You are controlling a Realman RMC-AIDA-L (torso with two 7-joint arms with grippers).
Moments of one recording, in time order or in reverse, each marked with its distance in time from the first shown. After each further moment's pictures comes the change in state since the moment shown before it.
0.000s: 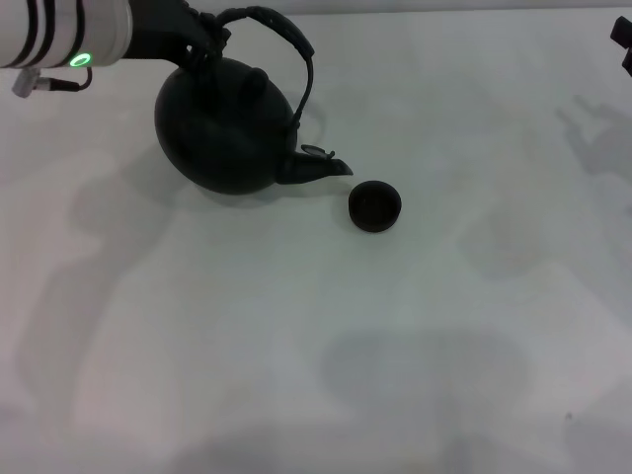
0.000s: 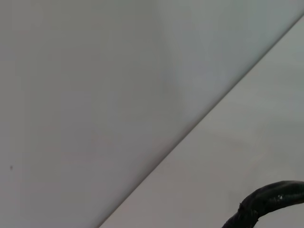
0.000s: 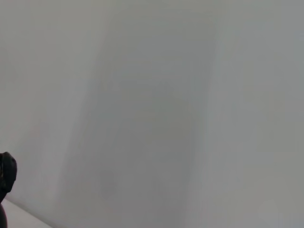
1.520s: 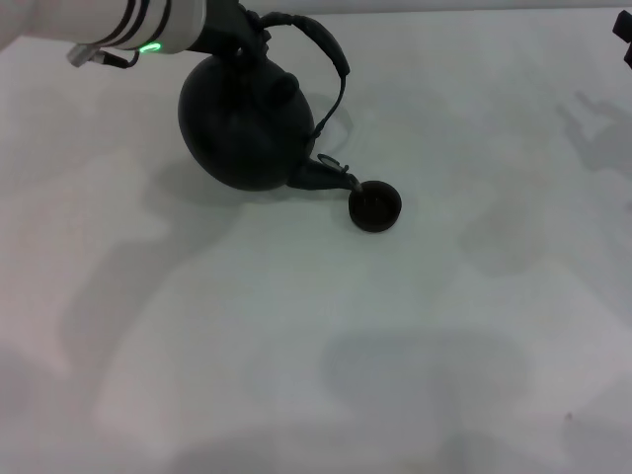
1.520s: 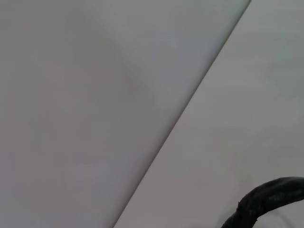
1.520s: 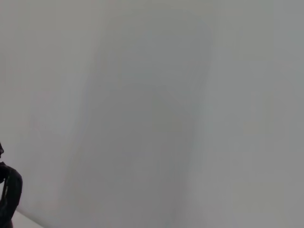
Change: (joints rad) left arm -0.142 -0.002 0.169 -0.001 0.232 0.066 -0.128; right arm 0.008 0.002 0.012 -0.003 0.000 -0.003 -0.005
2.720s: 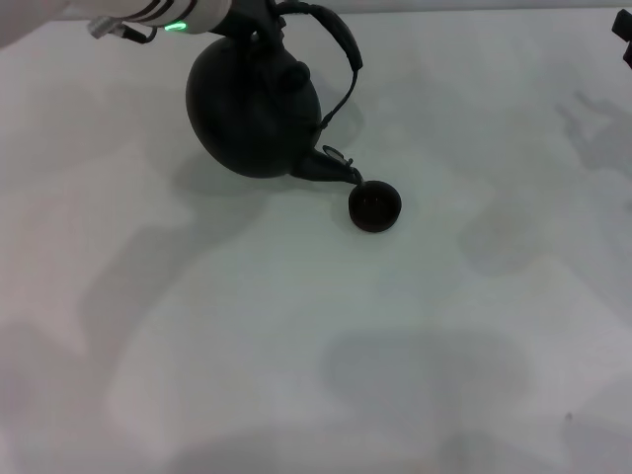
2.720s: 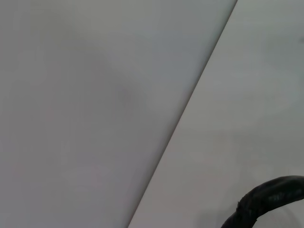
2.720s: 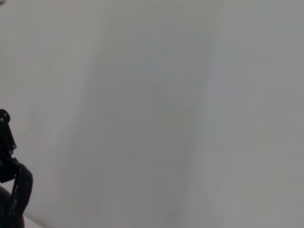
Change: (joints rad) left arm -0.089 0.003 0.031 -0.023 0.052 0.042 -0.018; right arm 0.003 0.000 0.000 -0.001 0.000 -0.002 -0.003
